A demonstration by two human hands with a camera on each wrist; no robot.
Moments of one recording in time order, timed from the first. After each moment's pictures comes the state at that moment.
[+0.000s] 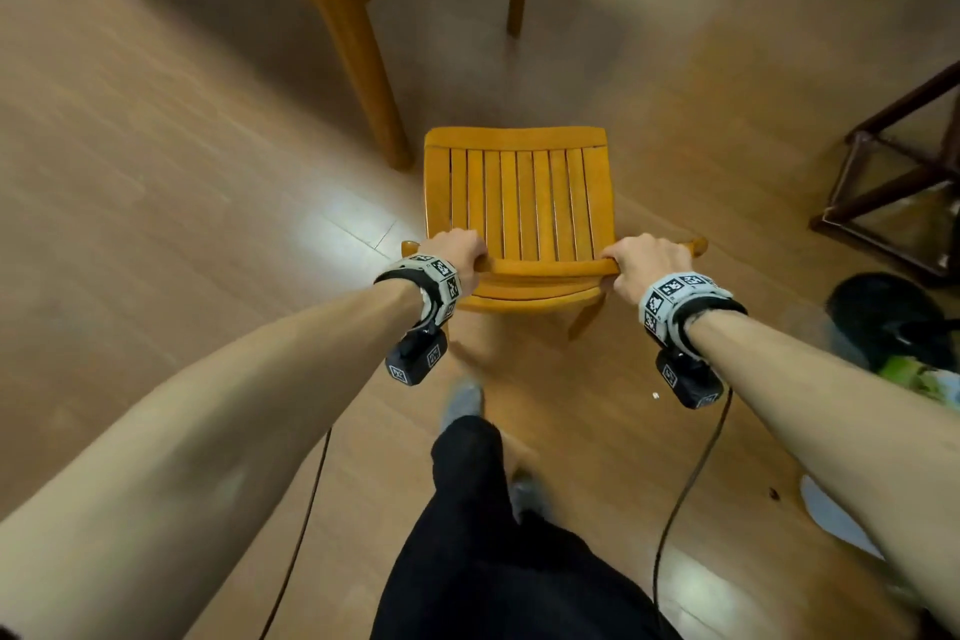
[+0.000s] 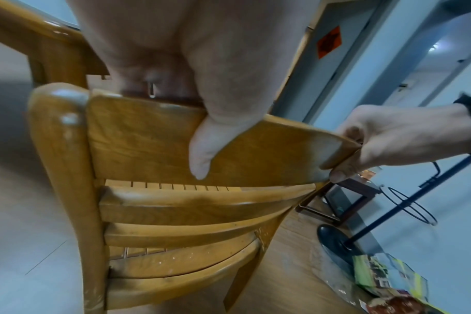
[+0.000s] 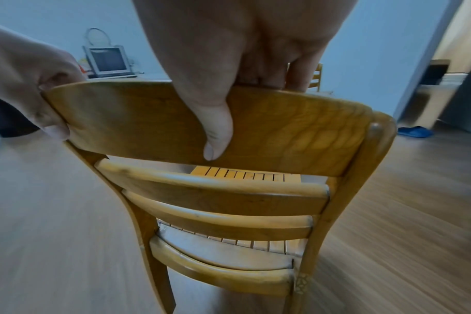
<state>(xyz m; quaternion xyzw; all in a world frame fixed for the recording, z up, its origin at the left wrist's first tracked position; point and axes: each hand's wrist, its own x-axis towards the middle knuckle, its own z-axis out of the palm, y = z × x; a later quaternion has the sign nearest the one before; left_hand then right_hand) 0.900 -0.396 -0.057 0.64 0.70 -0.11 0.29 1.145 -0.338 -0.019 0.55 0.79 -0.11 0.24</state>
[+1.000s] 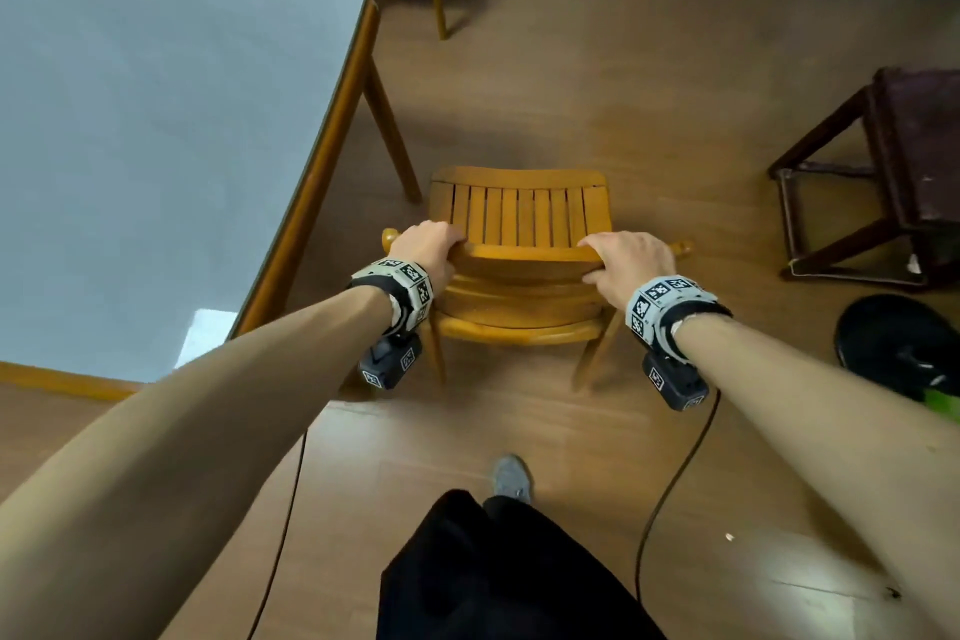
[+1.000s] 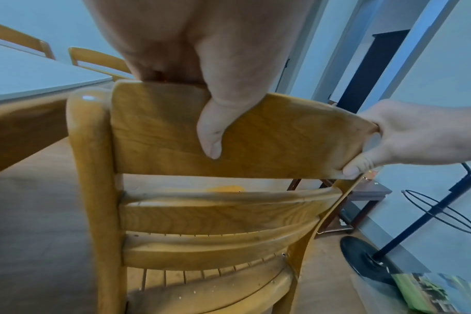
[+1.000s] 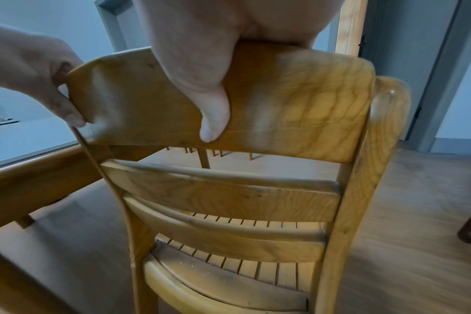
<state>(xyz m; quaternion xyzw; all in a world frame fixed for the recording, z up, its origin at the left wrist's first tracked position) 0.825 0.192 0.009 0.77 0.59 -0.08 0.21 1.082 0.144 0.011 0.69 0.71 -0.15 0.08</state>
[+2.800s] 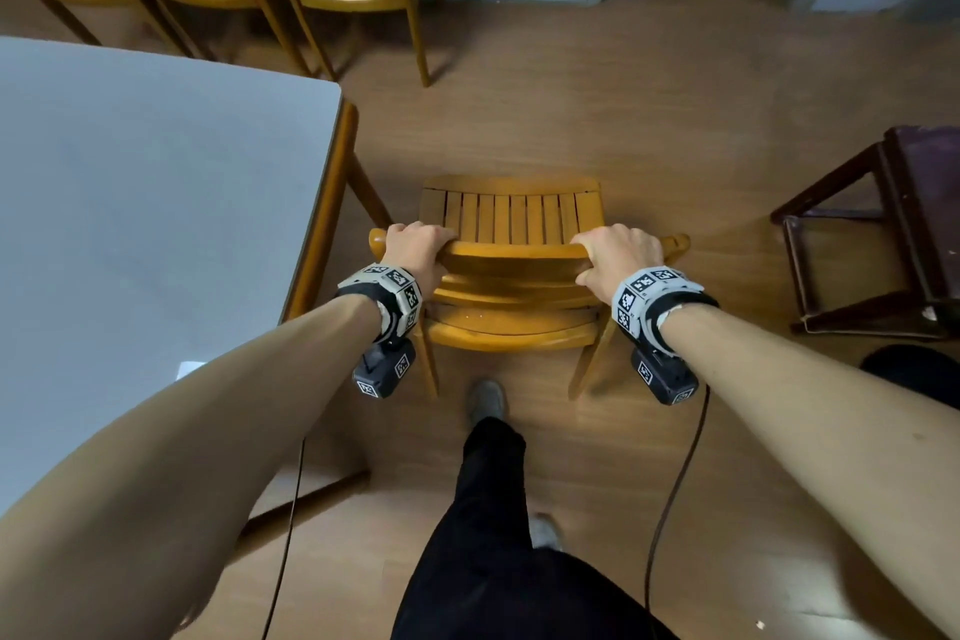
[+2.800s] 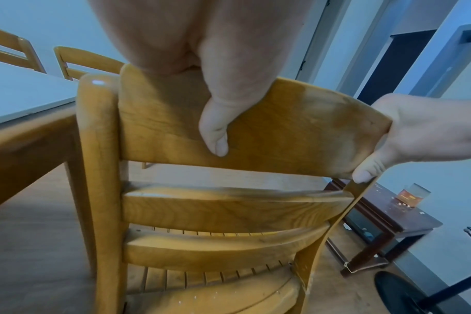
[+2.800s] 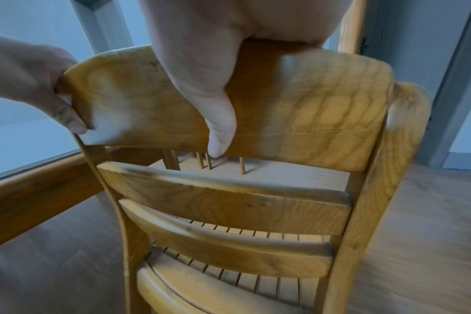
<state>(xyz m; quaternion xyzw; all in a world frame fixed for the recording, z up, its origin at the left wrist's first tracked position) 0.829 0.430 -0.008 0.81 0.56 -0.04 0.19 1.087 0.377 0.011 0.71 0.68 -0.15 0.09</state>
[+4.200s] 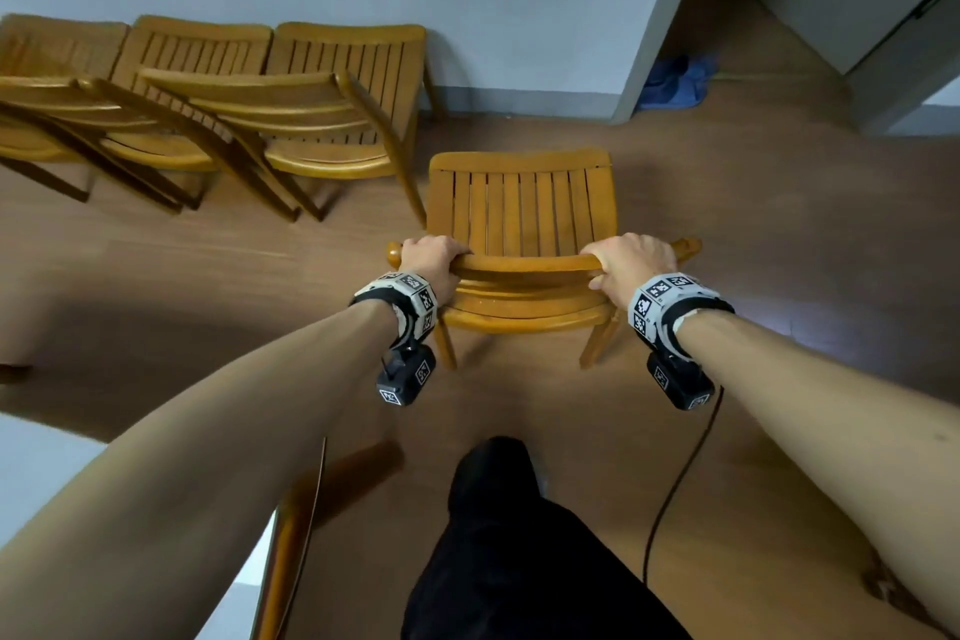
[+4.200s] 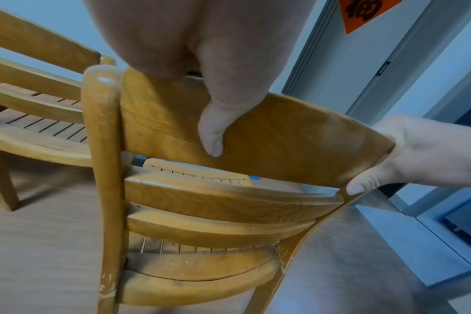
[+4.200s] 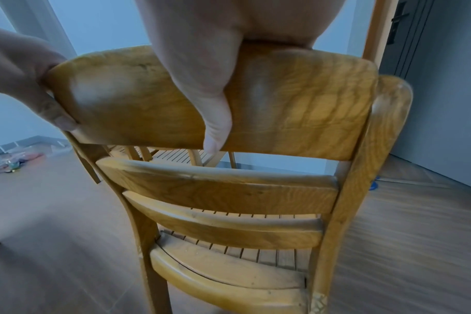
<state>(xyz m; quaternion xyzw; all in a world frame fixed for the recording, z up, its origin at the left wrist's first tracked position) 0.945 1.098 -0.029 0.78 0.58 -0.09 0.23 1.206 1.051 -0.014 0.69 0.69 -0.17 0.13</state>
